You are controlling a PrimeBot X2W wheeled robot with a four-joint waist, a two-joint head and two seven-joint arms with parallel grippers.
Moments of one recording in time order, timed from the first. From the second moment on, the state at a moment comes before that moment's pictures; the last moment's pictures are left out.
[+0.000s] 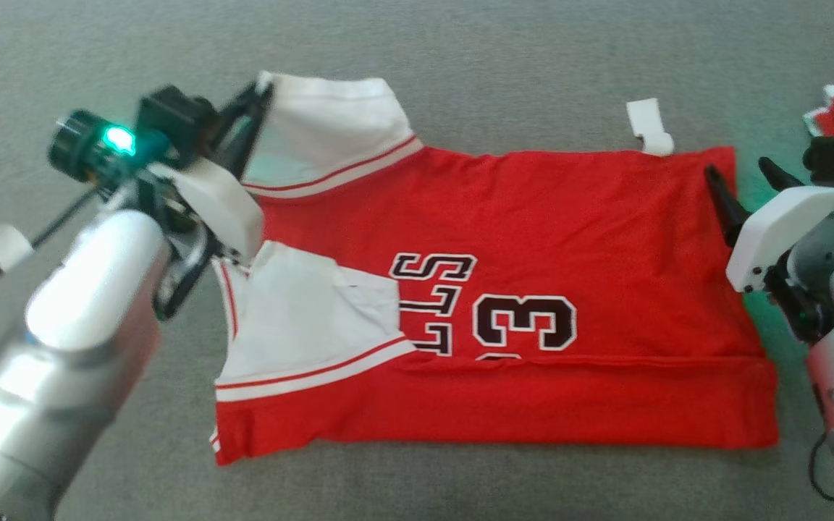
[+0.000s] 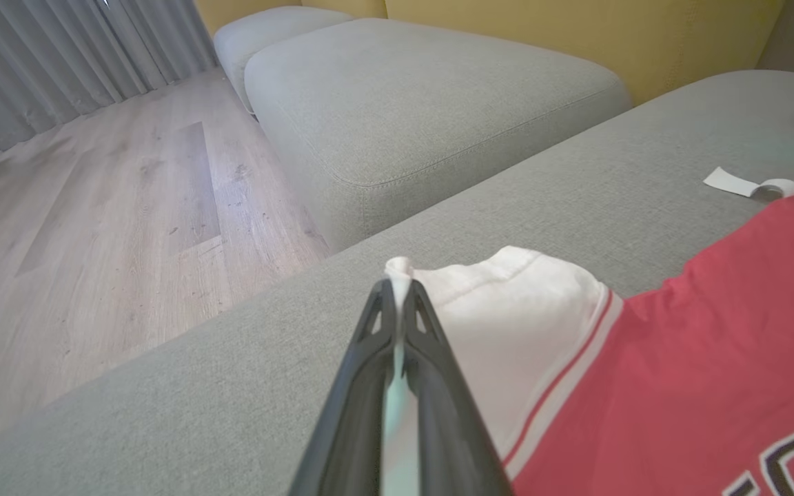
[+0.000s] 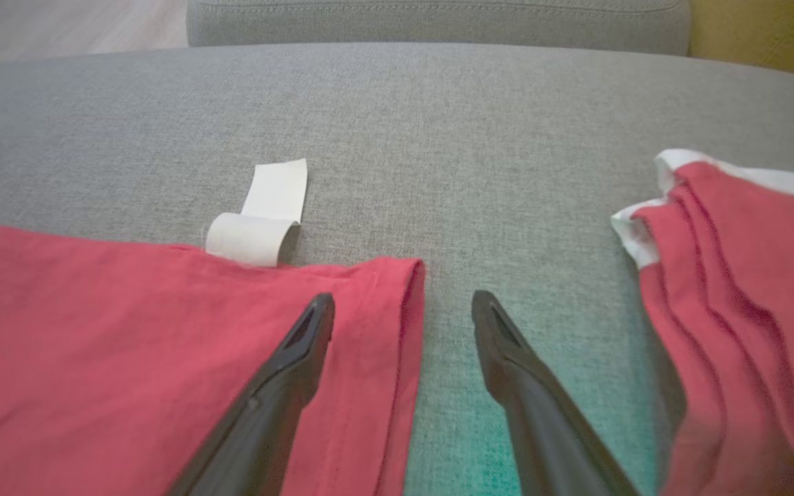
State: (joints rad) left arm -0.86 0.41 -0.79 0.52 -0.53 -0.06 0.05; right arm -0.56 -0.31 0.15 0.61 0.32 0.13 0.27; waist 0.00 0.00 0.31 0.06
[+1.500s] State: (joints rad) left arm -1.11 0.36 -0.73 0.76 -0.52 -0.04 -0.10; right arm -0.97 -0.34 0.31 0.83 0.58 0.13 0.09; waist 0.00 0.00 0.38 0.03
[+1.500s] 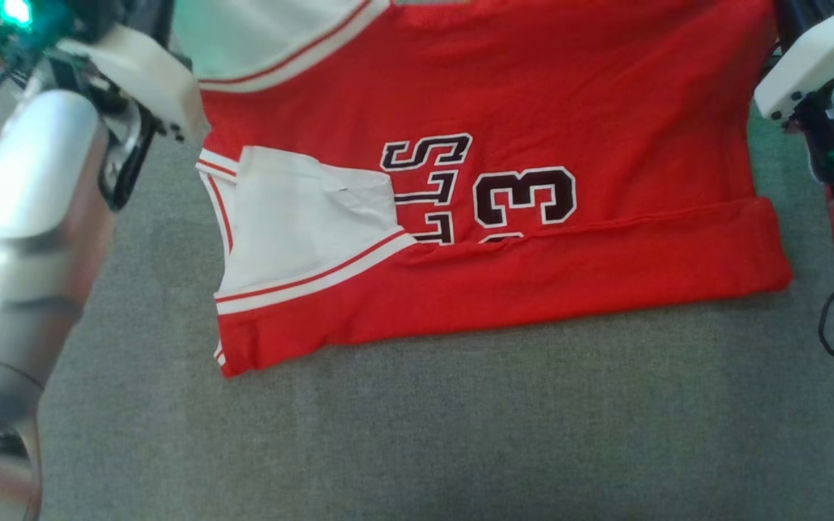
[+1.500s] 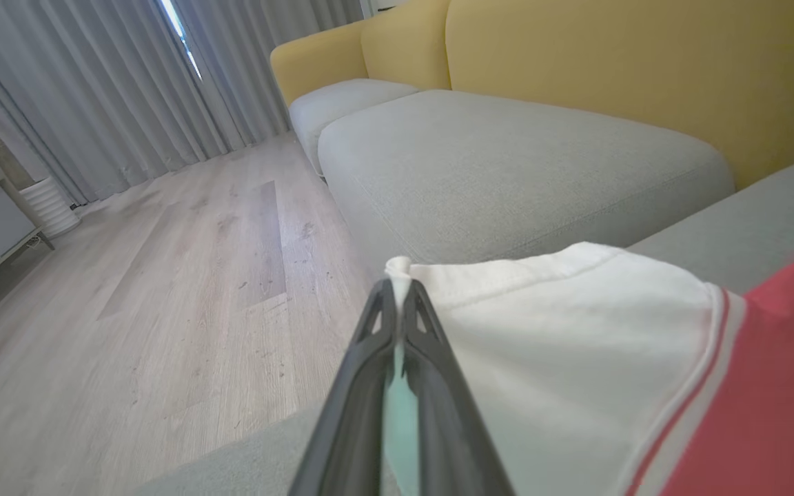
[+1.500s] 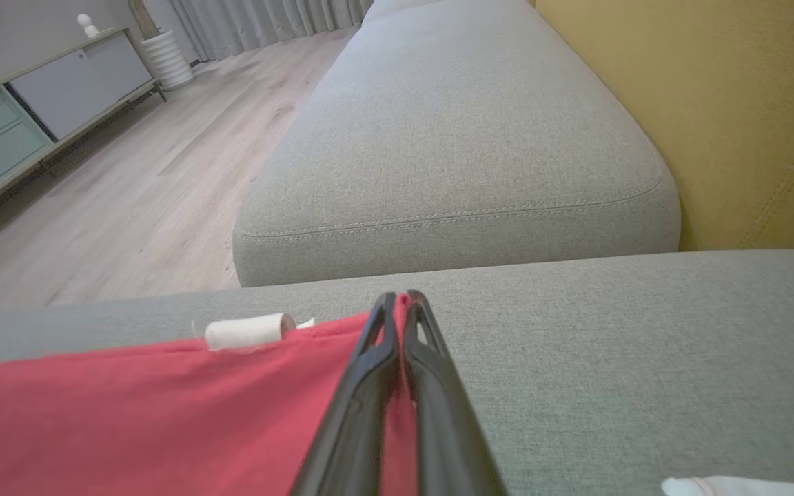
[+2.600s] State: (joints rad) left arm -0.62 0.69 -0.98 0.21 -0.76 -0.12 0.31; right arm -0.55 -0.61 0.60 0.58 1.01 0.13 0.41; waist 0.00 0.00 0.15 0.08
